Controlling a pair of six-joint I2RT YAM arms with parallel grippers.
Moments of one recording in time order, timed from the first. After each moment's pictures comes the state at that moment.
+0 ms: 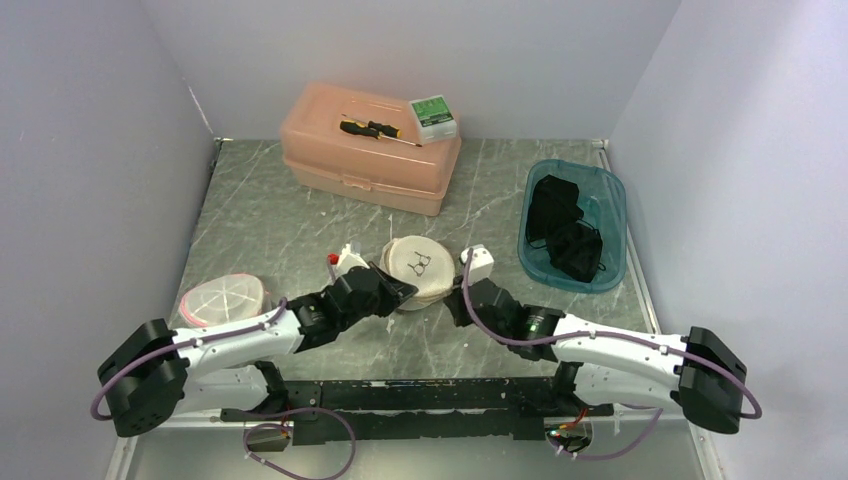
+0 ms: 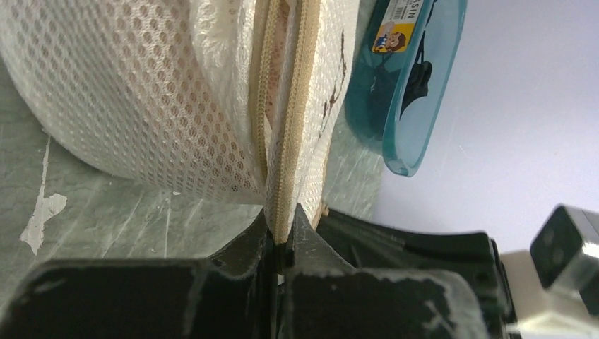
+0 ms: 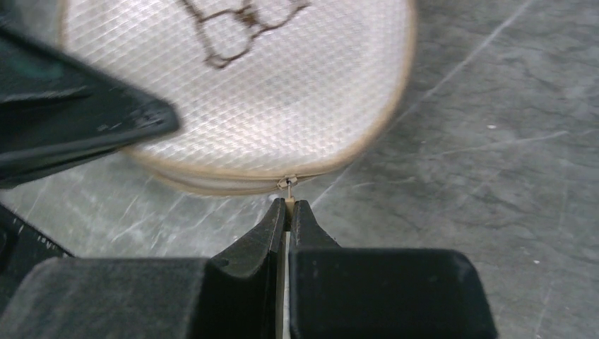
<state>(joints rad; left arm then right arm) -0.97 1.14 0.52 0.11 -0.26 -1.45 1.10 1.02 0.48 -0.02 0.41 0.52</state>
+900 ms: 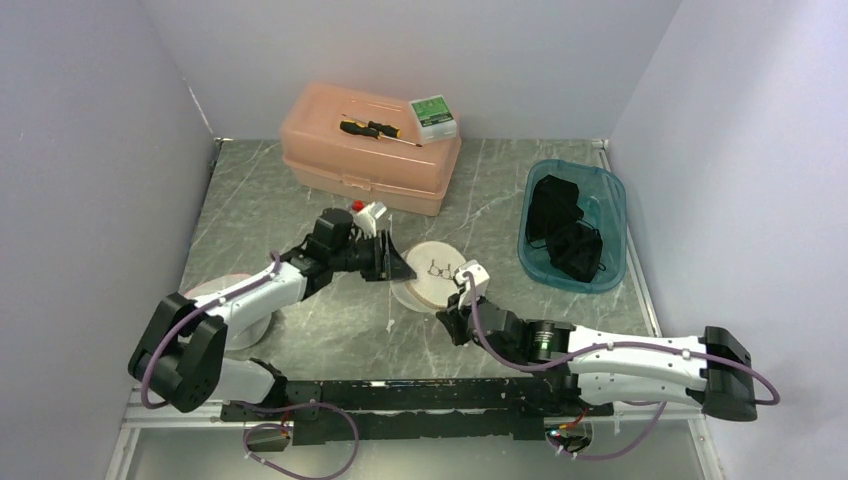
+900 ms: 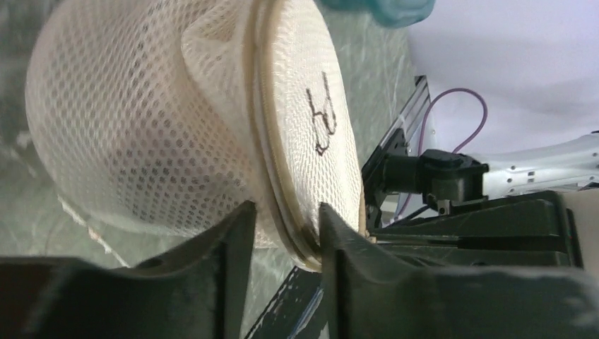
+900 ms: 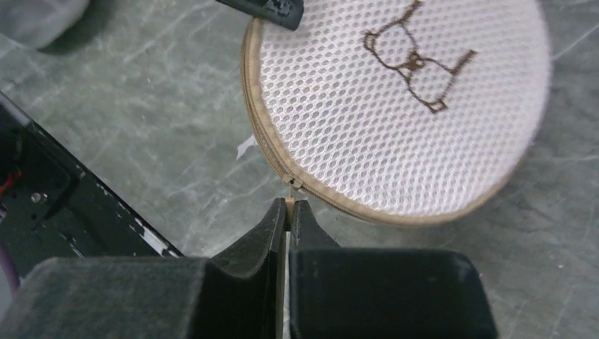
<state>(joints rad) -0.55 1.34 0.78 0.03 0.60 -0.68 1.27 0.87 0.50 -0.09 0.50 0.48</state>
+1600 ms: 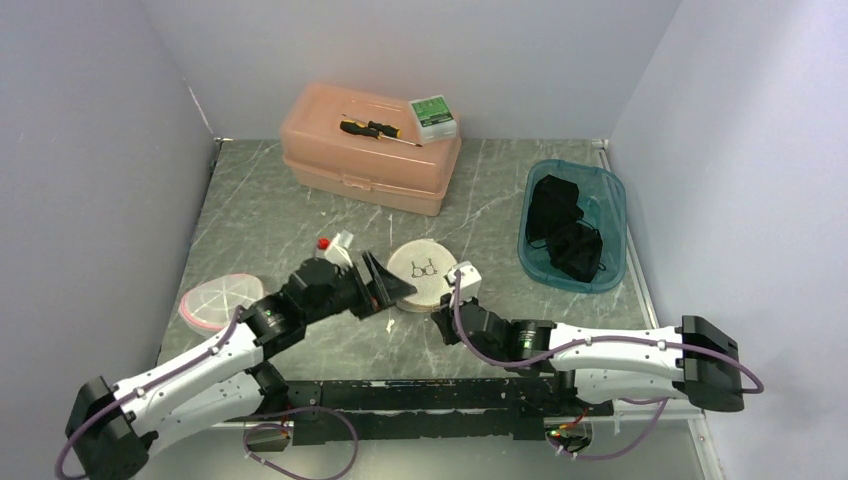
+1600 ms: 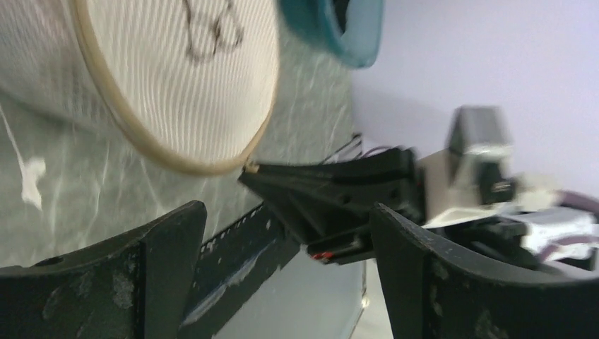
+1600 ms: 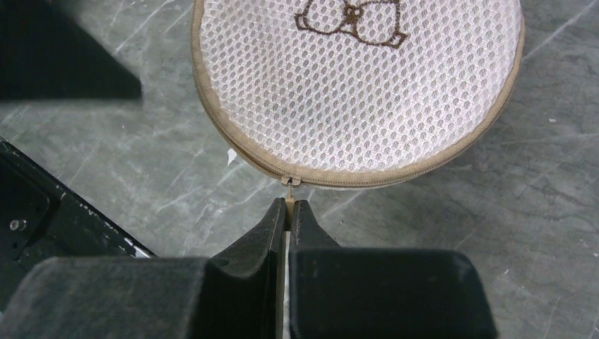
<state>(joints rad) -0.75 0.81 0.54 -0.04 0.18 -1.14 1.30 1.02 0.49 -0.03 0.56 0.60</state>
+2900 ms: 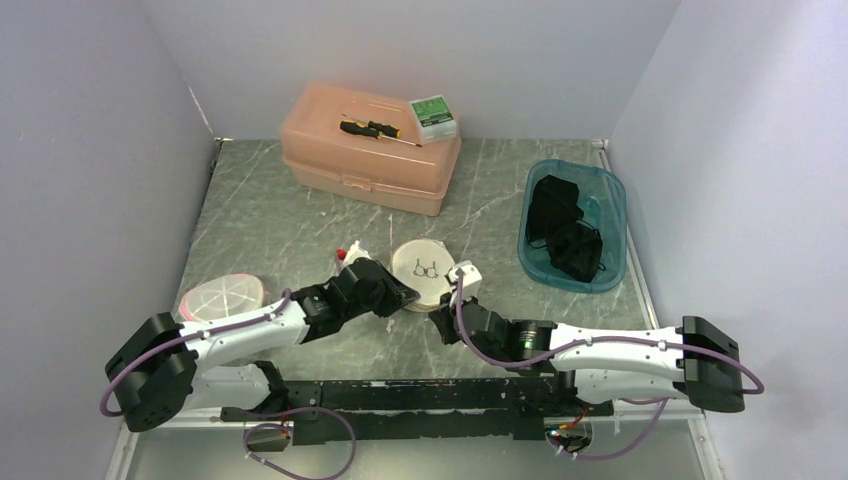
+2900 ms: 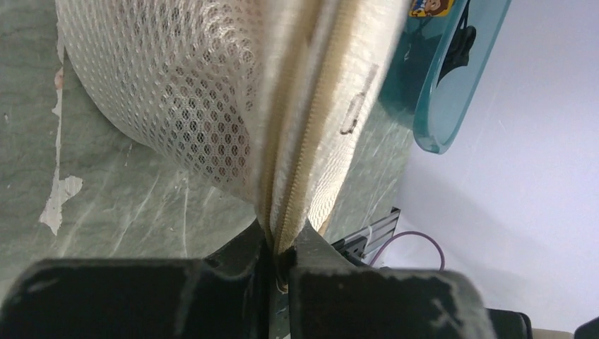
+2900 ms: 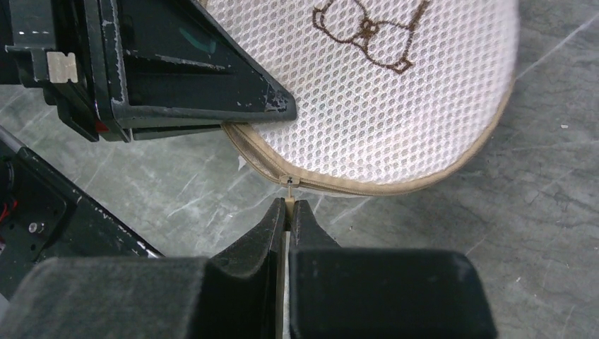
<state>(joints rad) -0.93 1.19 0.58 0.00 -0.14 -1.41 1.29 1.03 0.50 0.01 0.54 0.60</state>
